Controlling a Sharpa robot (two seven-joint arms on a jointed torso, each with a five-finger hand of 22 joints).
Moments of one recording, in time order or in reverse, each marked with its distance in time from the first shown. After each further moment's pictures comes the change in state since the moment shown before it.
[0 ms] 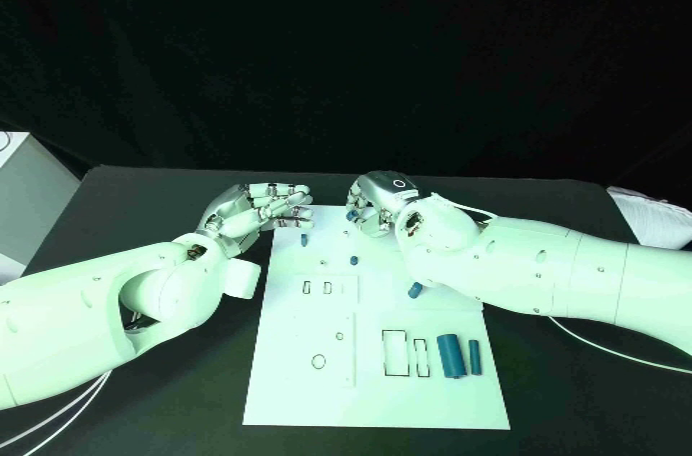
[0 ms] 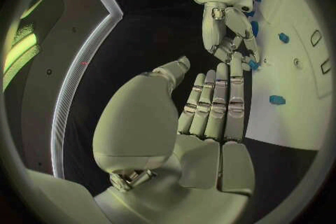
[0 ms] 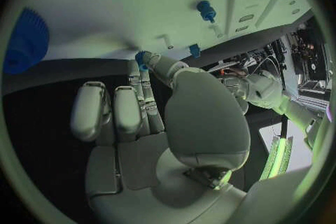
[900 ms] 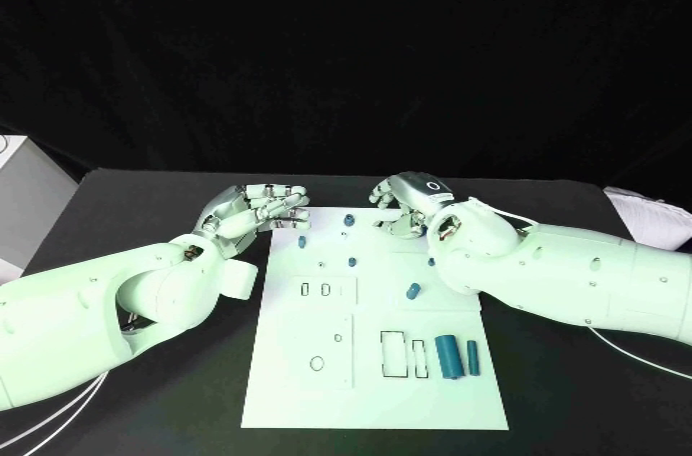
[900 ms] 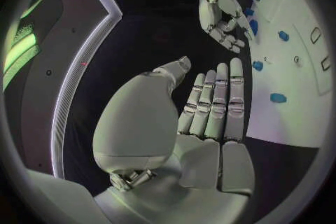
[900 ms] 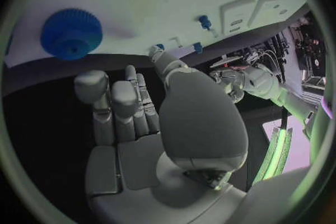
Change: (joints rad) left arm 0.001 -0.006 0.000 -0.007 0.000 0.003 -0.004; left_hand 0.000 0.000 0.012 -0.012 0.000 0.000 0.000 0.000 -0.001 -0.004 0.004 0.000 0.000 -0.004 0.004 0.000 0.006 0.000 -0.007 0.000 0.009 0.007; right arm 0.005 -0.183 0.004 0.150 0.025 -0.050 0.008; right_hand 0.085 -0.027 -0.296 0.133 0.048 -0.168 0.040 -0.121 0.015 -0.181 0.040 0.107 -0.022 -0.016 0.028 -0.070 -0.136 0.022 -0.061 0.033 -0.180 -0.166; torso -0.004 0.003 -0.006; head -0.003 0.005
